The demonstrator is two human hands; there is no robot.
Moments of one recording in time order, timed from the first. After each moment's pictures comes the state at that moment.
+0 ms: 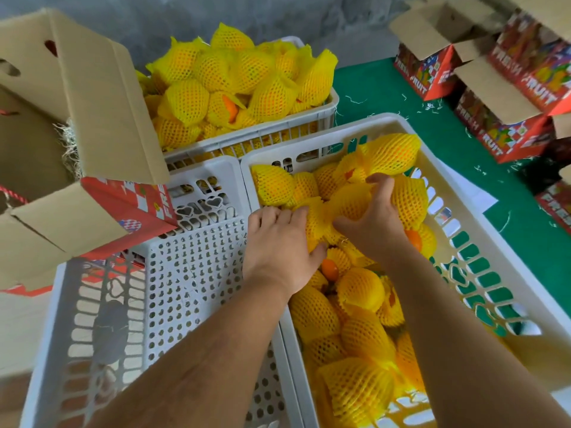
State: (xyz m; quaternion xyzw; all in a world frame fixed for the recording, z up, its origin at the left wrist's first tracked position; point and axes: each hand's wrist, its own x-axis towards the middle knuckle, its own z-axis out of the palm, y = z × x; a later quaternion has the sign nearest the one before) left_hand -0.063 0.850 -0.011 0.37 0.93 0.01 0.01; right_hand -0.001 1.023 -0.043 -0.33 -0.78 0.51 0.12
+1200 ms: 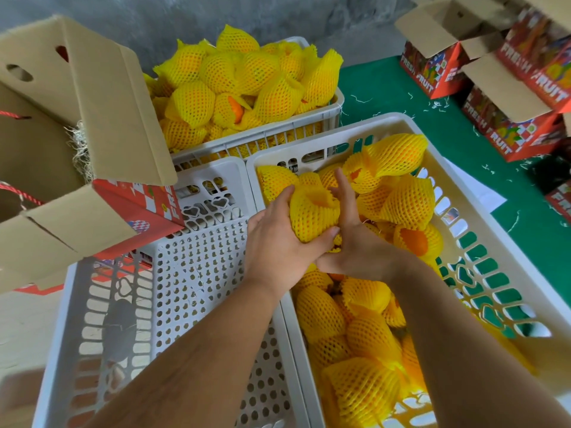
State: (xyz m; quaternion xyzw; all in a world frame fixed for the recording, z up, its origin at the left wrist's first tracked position) left_hand -0.065 0.841 -0.009 0.23 0.92 0.32 0.06; right_hand 0.009 1.001 -0.029 -0.06 -0.81 0.59 -0.01
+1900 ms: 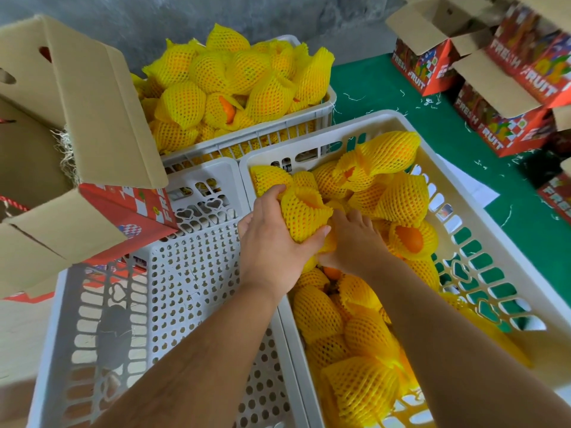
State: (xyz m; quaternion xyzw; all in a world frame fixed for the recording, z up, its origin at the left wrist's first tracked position) left_hand -0.062 0.843 -0.009 0.22 0.91 0.34 0.03; right_hand -0.009 1.003 -0.083 -0.22 -0.94 0.23 -0.08
